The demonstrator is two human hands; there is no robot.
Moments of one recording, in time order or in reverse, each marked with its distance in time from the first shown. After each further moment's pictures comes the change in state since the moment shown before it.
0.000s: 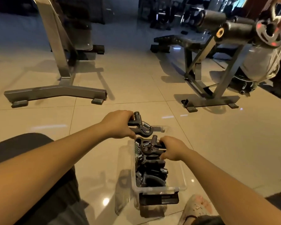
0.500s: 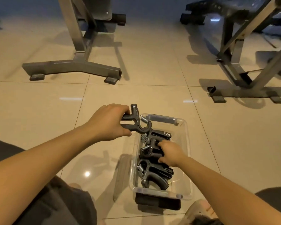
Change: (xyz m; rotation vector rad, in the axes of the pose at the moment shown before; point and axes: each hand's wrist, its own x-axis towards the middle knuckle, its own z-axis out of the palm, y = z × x) left_hand 0.012 -0.023 0.030 0.052 0.036 -0.152; right_hand 0.095 0.040 0.094 -0.109 -0.103 -0.229
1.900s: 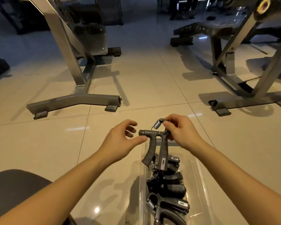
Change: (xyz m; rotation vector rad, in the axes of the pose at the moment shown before) left_hand 0.043 0.014 0.008 -0.603 0.168 -0.137; right_hand -0.004 -0.021 -0.164 0.944 0.570 0.035
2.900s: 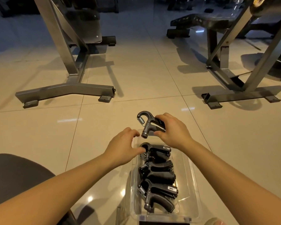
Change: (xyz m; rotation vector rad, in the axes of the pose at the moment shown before) left_hand -0.009 -0.034 0.056 0.409 -0.171 0.125; right_hand -0.005 0.043 0.013 -0.620 -0.063 -0.195
